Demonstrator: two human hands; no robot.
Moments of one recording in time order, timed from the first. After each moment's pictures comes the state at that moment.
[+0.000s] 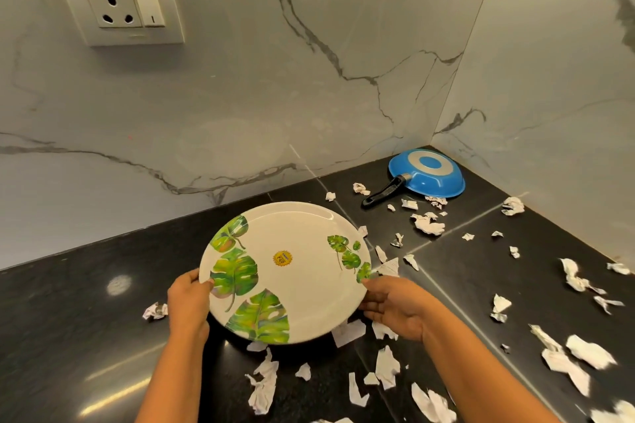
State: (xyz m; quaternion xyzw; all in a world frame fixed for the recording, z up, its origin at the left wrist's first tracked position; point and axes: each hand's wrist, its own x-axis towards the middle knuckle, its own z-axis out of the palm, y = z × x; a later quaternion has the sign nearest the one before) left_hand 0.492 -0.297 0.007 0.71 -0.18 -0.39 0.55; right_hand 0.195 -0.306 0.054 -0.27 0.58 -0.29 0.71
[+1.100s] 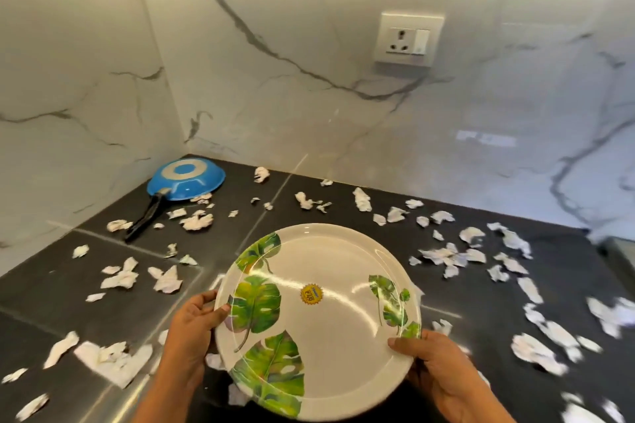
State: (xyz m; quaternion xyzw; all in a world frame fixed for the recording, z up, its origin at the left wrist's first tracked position) left_hand 0.219 -0.221 0.053 0.47 -0.46 -0.67 0.33; right_hand 0.001 0.006 0.060 -0.01 0.62 -0.62 0.48
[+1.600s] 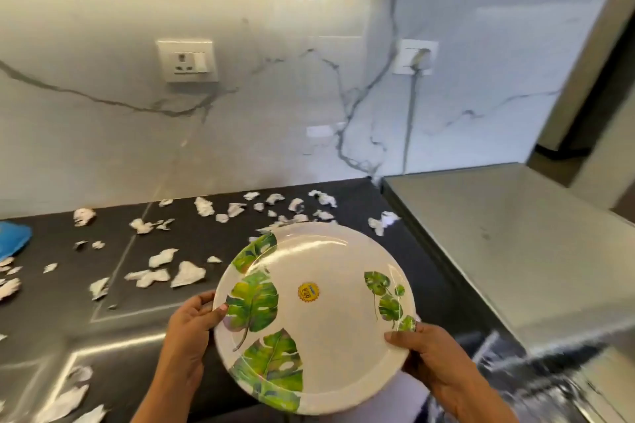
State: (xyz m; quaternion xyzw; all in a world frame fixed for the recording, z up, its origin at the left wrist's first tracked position) left_hand 0.116 -0.049 0.084 0.31 -0.58 -0.73 0.16; right_hand 0.030 0.255 0.087 0.12 0.60 -0.73 0.30
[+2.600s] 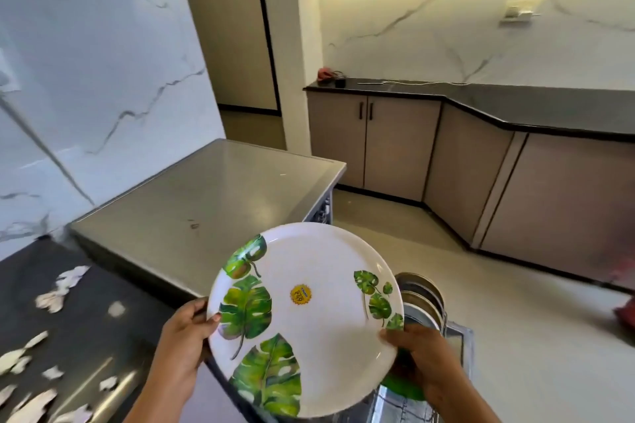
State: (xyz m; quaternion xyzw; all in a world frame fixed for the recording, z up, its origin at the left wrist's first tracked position) left_hand -0.002 0.347 0.065 0.06 -0.69 -0.70 -0.18; right_hand 0.175 0.604 0.050 0.43 0.45 -0.78 -0.03
